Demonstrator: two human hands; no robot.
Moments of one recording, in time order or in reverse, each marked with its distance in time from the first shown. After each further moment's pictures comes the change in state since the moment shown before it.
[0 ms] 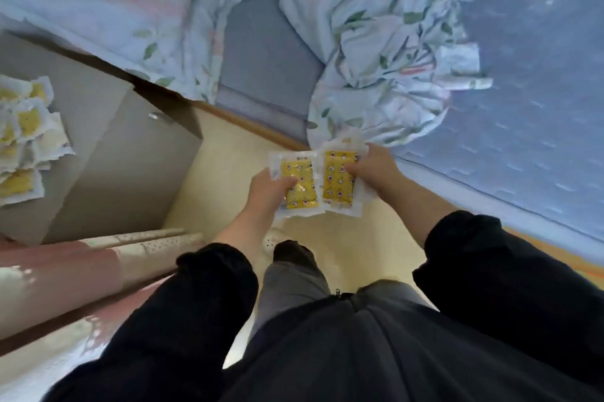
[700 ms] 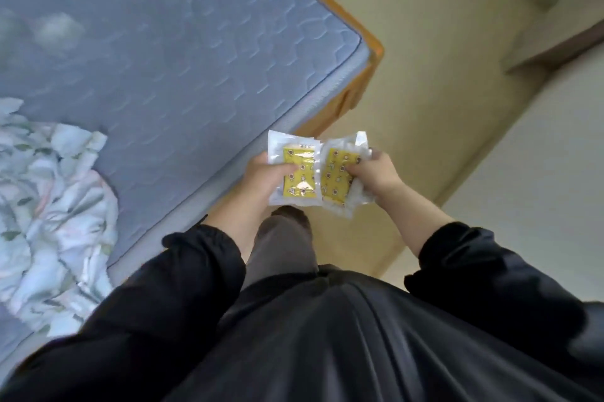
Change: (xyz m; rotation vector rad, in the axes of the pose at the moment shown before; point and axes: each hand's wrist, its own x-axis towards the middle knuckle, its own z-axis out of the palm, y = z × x) left_hand -0.240 -0.120 0.584 0.863 -0.822 0.186; right_hand -0.233 0.490 -0.364 1.015 0.791 0.475
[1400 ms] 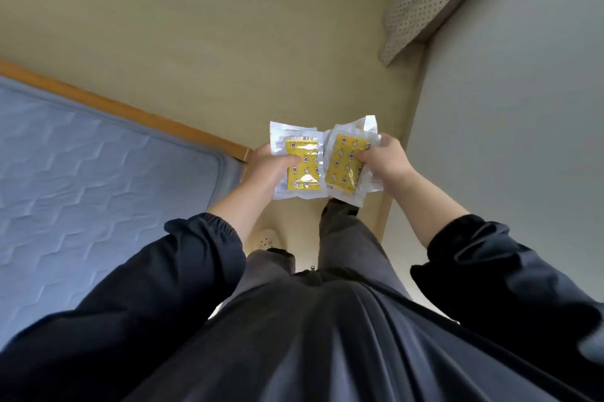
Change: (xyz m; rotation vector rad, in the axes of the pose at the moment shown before) left_hand 0.222 0.288 0.380 0.369 -0.337 0.018; right_hand 0.253 -0.149 -0.347 0.252 0.366 0.207
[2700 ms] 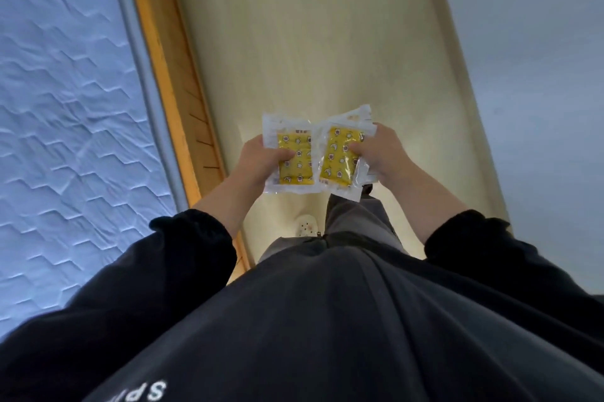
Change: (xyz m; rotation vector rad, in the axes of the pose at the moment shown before) left_hand 0.348 0.390 -0.399 -0.736 0.627 -0.162; right_hand 0.299 -0.661 0.434 -0.668 -0.661 -0.331
